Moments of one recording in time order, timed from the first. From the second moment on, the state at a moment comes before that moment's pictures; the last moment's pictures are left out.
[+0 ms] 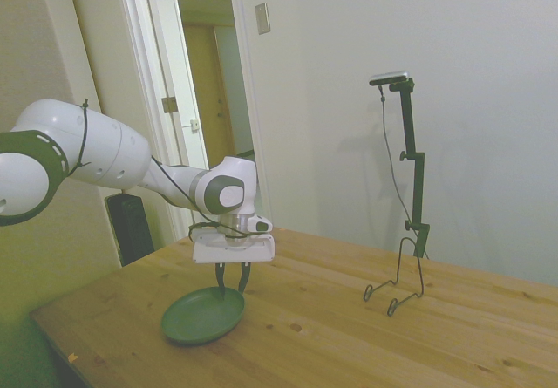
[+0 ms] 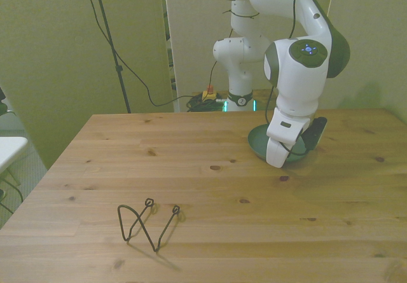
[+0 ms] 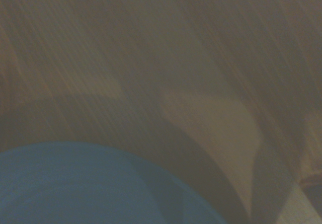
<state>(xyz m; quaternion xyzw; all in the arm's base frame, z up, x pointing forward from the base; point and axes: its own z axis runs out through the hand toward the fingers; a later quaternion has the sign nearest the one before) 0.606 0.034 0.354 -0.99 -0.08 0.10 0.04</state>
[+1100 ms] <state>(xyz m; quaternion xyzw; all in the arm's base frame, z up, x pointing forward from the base) 0.574 0.013 0.410 -0.99 -0.06 0.07 0.04</state>
